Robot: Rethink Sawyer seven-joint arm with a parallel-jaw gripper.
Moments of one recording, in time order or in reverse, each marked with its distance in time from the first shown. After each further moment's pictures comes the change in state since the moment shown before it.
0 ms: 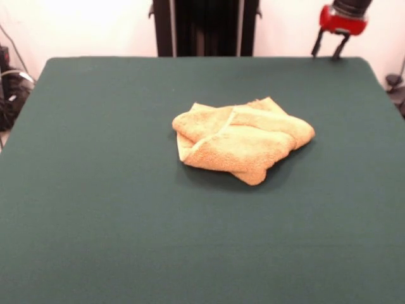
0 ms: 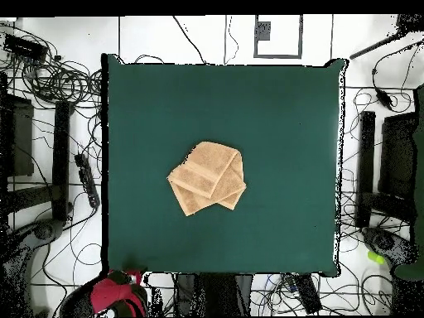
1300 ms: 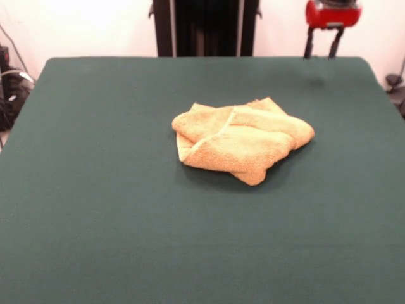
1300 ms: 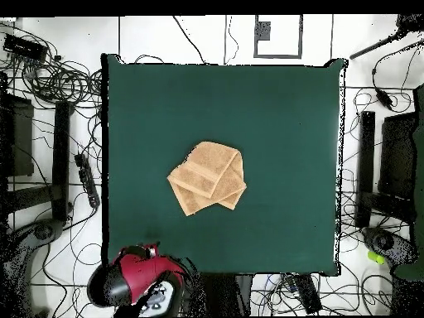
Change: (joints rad) arm -0.348 -0.147 0.077 -0.016 -0.349 0.029 -0.114
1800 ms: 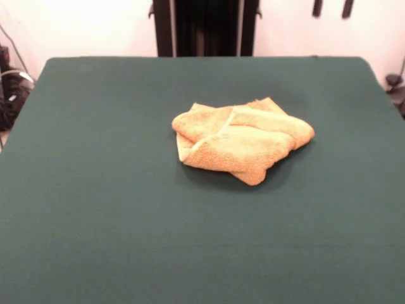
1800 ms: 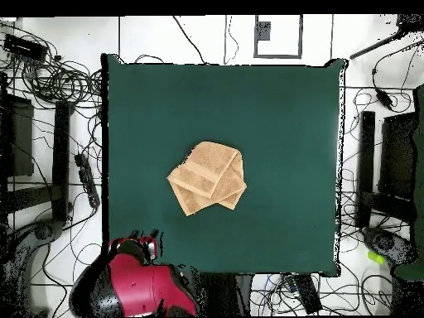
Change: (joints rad) arm 0.005 -0.302 -0.077 0.002 -0.002 0.144 0.000
